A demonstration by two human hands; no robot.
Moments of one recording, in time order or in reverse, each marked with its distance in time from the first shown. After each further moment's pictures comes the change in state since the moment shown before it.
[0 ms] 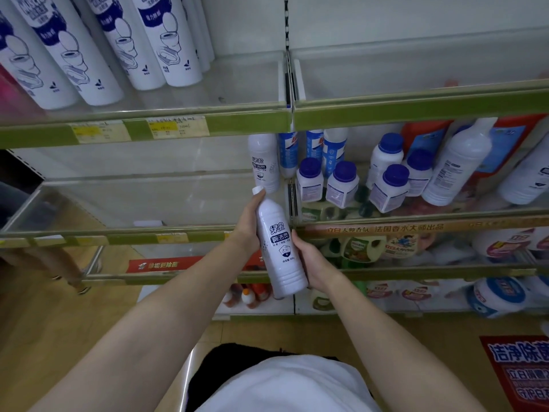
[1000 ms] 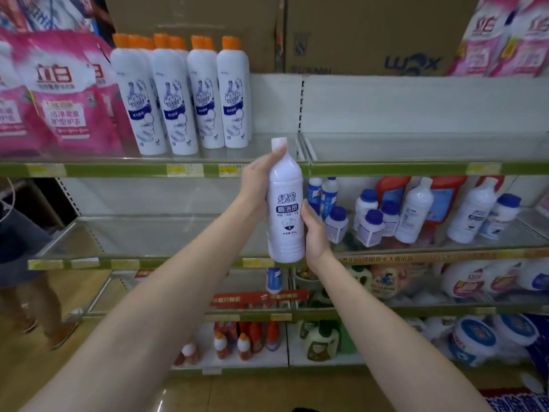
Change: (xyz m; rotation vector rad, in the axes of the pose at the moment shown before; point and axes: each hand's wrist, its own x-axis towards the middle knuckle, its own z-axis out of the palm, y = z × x) left_hand -0.202 0.132 0.038 0.075 -0.226 0.579; right_hand -0.124 -0.069 0.152 -0.016 0.116 -0.808
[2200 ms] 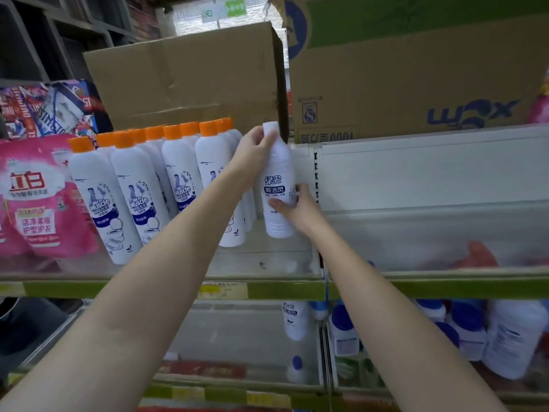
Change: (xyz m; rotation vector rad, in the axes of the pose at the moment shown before) left_hand 0.285 0.133 0.028 0.712 0.089 0.461; right_hand 0.320 -0.091 0.046 -0.800 -0.103 -0.133
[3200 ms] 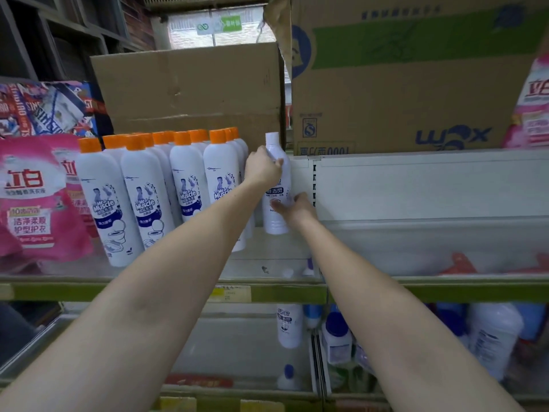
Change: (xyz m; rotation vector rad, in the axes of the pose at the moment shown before) left_hand 0.000 0.001 0.009 0.516 0.114 -0.083; right_hand 0.008 -0.027 0.009 -0.106 0.068 0.213
